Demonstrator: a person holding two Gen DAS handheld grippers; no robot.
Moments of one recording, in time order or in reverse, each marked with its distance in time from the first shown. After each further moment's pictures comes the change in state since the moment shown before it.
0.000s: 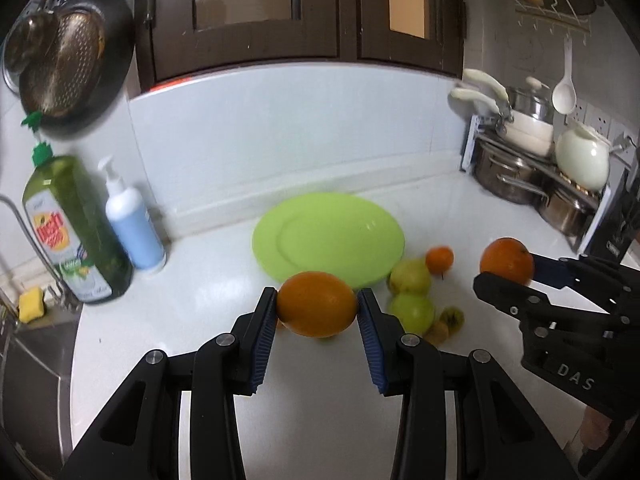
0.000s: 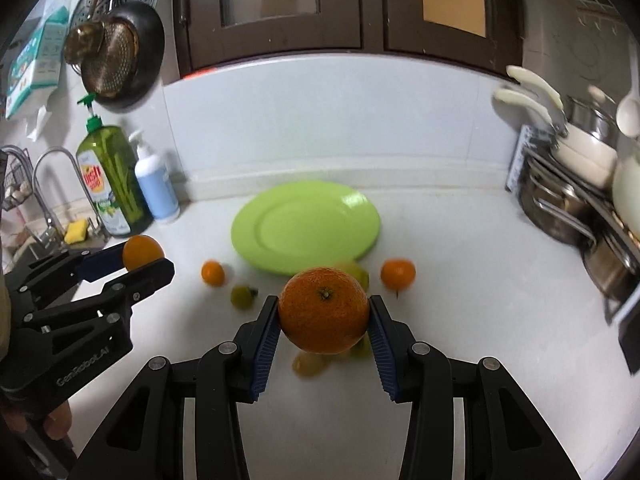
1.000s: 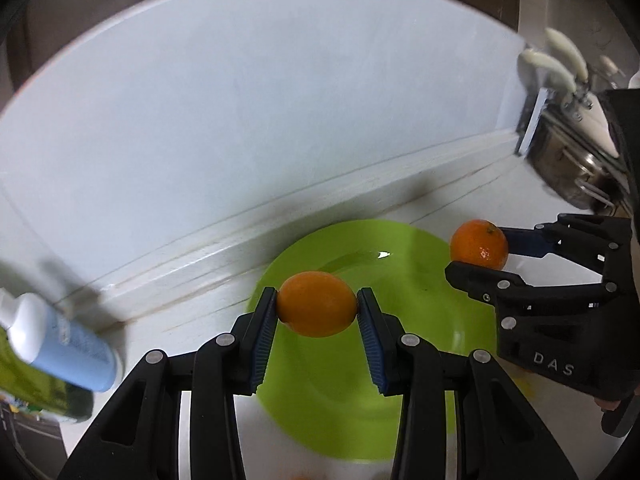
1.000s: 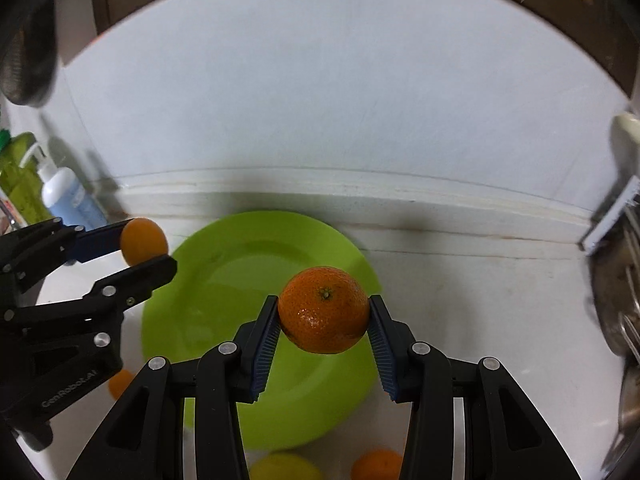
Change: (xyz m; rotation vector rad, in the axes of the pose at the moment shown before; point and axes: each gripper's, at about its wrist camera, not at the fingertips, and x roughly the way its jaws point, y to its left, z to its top) left arm 0.206 0.039 0.098 0.070 0.218 -0.016; right arm 0.212 -0.040 0.131 -0.105 0.242 0.066
